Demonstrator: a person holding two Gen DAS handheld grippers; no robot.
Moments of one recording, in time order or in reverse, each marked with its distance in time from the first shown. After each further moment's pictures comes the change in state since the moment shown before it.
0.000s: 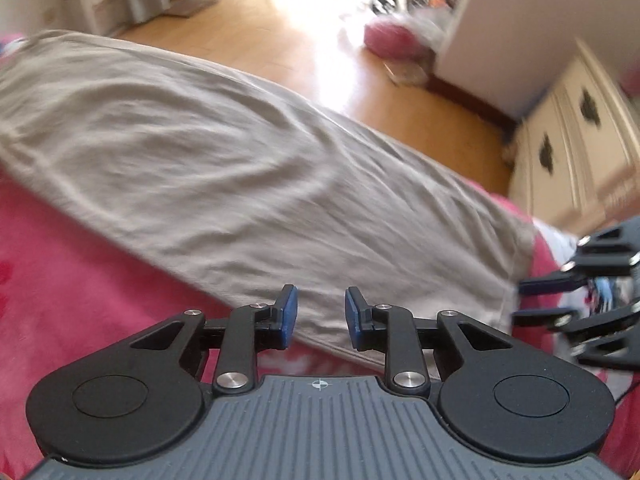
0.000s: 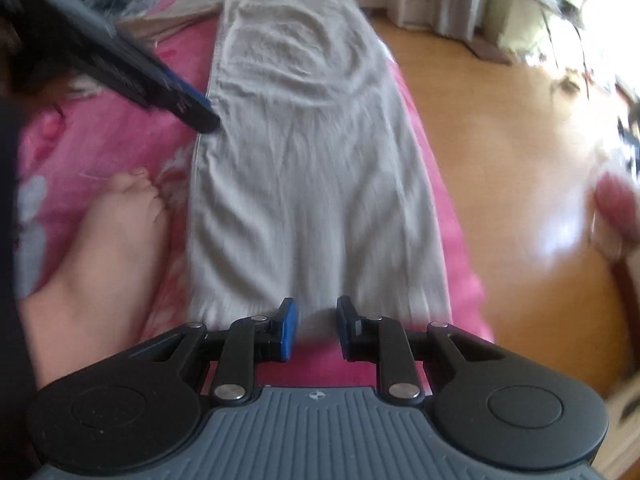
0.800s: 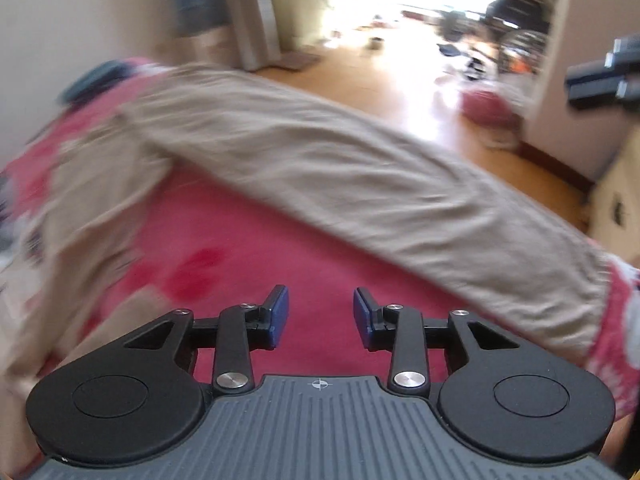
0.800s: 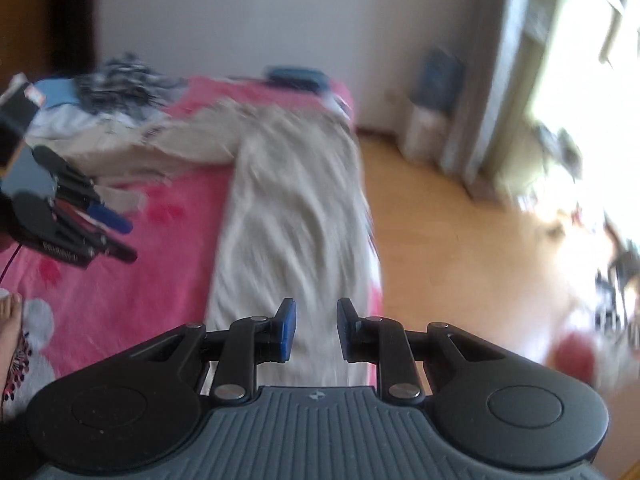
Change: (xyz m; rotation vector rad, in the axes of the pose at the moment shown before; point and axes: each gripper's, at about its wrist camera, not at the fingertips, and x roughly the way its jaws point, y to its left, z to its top) left arm -0.133 0.128 -0.063 -0.218 -0.207 0.275; right arm -0.081 0.048 0.176 -0.303 -0.335 -0.064
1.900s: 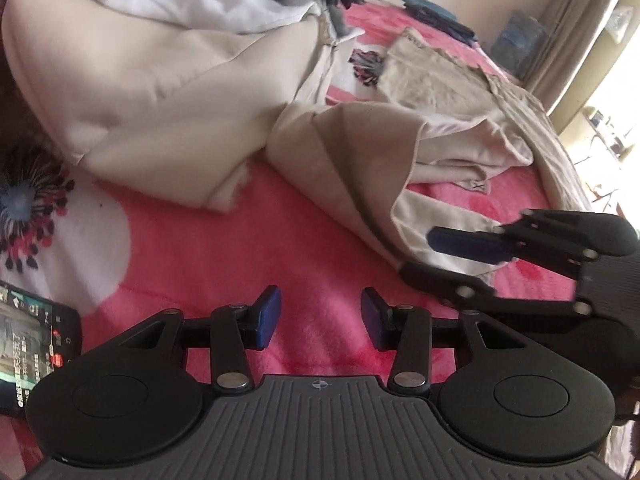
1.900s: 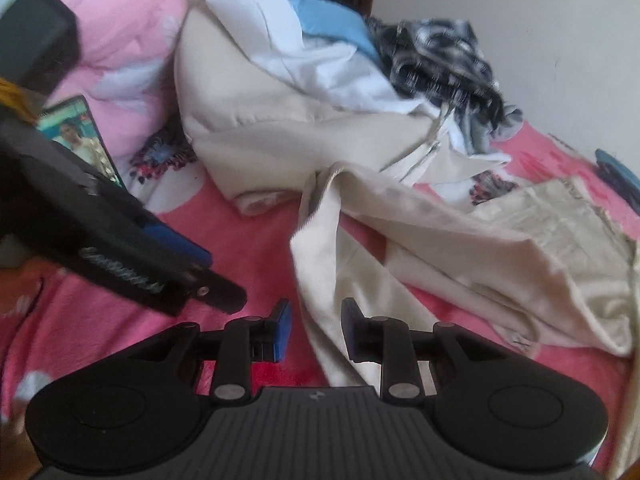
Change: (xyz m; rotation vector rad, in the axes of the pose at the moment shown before) left arm -0.019 0.215 -0.151 -0.876 -0.019 0.234; right arm 0.255 0.335 0.098 -0.474 -0.044 0.570
